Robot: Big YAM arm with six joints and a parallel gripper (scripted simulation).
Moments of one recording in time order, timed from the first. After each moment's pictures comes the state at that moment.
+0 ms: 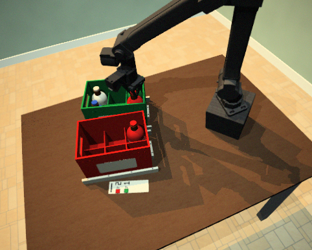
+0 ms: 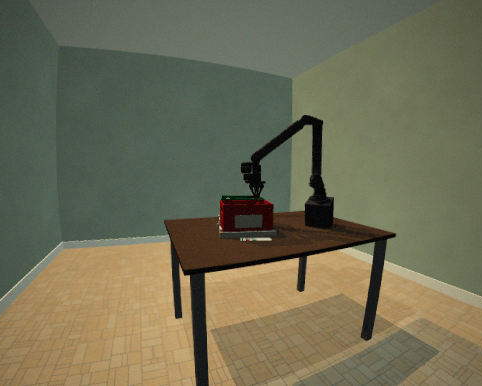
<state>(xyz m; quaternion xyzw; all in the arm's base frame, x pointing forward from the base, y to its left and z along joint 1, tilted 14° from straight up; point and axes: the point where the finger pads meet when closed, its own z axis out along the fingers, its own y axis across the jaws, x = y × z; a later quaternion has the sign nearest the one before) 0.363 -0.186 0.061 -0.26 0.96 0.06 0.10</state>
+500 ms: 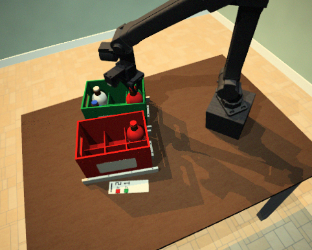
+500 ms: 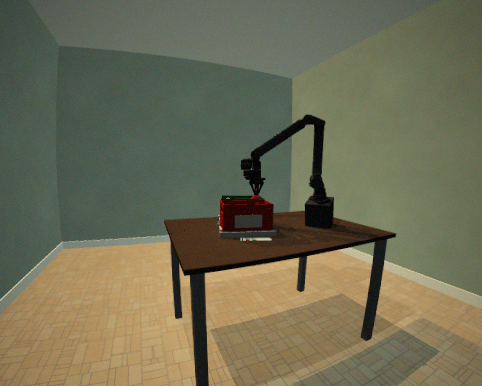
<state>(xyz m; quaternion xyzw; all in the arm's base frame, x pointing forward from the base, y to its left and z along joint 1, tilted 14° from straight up) 0.359 -0.190 0.082 -0.26 0.96 0.06 0.10</state>
